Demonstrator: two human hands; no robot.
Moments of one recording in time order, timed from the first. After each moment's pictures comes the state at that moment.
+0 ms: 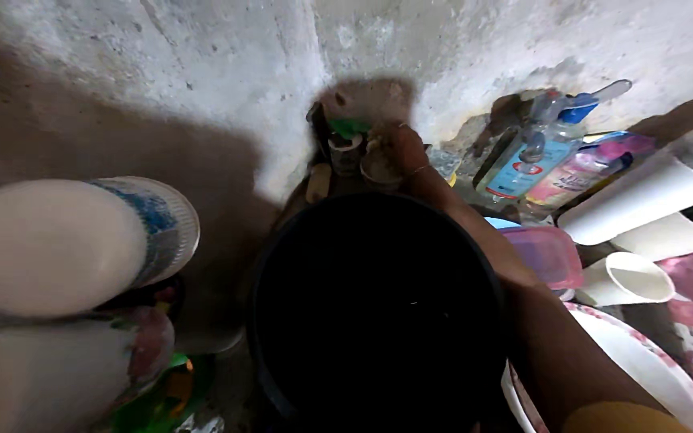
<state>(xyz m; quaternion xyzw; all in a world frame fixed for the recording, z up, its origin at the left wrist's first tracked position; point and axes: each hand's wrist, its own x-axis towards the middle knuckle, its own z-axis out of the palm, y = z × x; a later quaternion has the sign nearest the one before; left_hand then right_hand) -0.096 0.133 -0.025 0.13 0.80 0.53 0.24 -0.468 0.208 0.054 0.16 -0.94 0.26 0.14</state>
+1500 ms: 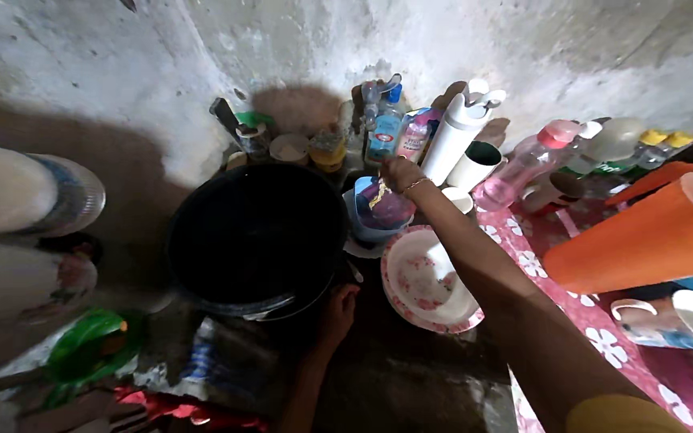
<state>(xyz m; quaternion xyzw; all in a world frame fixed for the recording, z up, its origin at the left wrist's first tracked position) -0.088 0.134 -0.011 0.13 0.86 0.46 0.18 -0.282 0.376 0.075 -0.03 -0.99 0.09 -0.07</state>
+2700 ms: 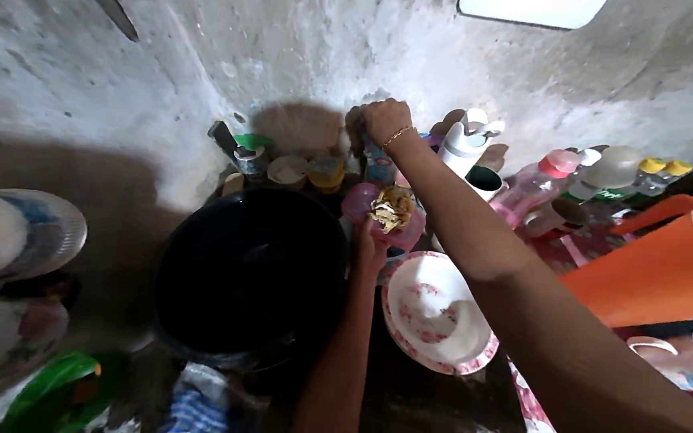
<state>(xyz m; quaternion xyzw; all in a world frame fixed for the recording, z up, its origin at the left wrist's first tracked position) -0.230 0.265 0.031 -0.13 0.36 0.91 0.17 -0.348 0.336 0.192 0.01 -1.00 -0.03 0.07</state>
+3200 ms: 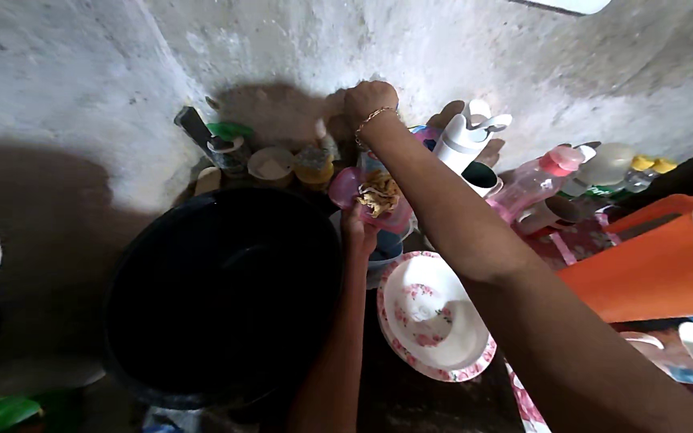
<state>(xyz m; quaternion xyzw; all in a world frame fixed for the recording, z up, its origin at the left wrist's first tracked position) -0.269 0.274 0.019 -0.13 0.32 0.92 0.17 -0.363 0.298 0.200 -0.09 -0.99 -0.07 0.01</state>
